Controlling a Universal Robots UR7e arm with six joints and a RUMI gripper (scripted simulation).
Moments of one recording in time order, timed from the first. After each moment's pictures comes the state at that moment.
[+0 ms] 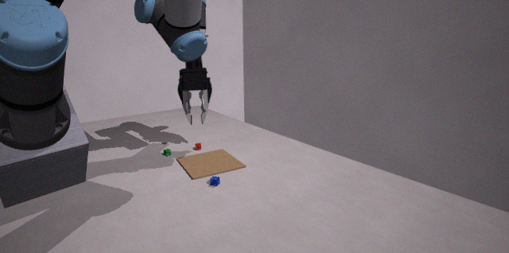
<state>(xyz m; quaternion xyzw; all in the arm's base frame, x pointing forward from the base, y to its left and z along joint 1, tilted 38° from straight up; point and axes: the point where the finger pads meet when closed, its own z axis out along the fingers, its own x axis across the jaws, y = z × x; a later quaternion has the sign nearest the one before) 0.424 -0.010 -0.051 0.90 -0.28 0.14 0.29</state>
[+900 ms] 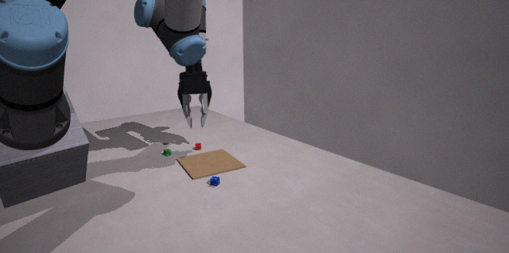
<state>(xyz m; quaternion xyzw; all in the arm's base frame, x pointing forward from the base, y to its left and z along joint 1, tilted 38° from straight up) 0.424 -0.016 -0.059 0.90 -0.28 0.13 0.29</state>
